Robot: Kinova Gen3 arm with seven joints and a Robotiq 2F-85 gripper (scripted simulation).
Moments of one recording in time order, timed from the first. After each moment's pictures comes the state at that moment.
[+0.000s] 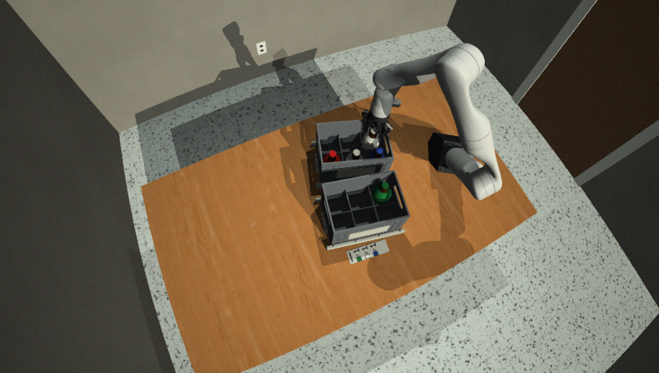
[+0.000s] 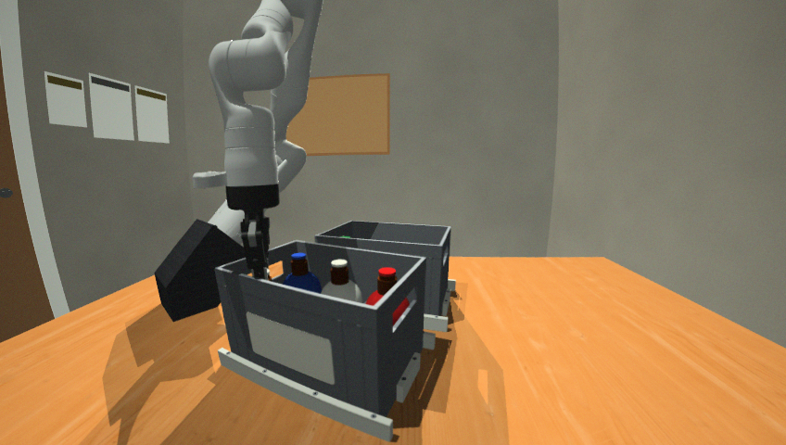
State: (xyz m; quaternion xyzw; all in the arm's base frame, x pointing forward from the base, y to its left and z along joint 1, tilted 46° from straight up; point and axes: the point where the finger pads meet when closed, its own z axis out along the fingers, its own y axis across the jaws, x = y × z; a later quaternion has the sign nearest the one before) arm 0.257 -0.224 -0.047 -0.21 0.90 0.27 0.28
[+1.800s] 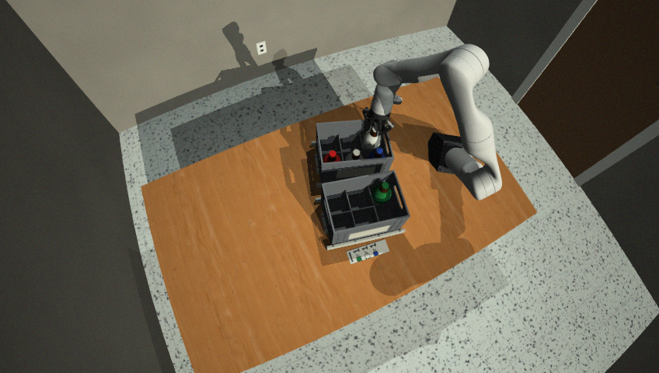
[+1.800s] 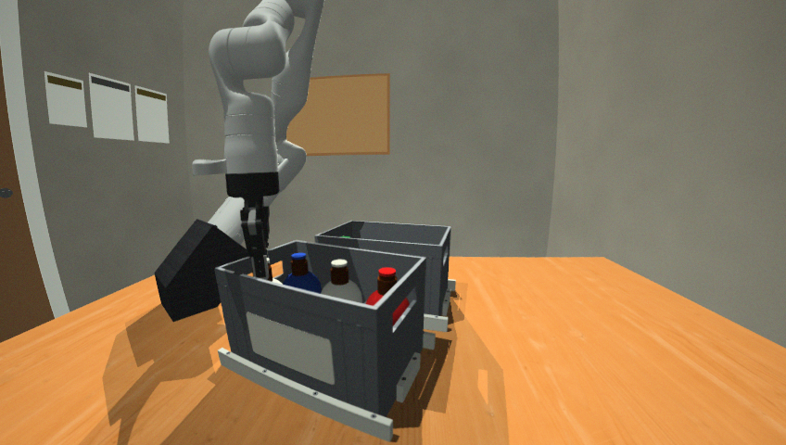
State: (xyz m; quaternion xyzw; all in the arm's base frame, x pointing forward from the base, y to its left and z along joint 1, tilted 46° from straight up) arm 0.250 -0.232 -0.034 -0.21 0.90 0.28 0.28
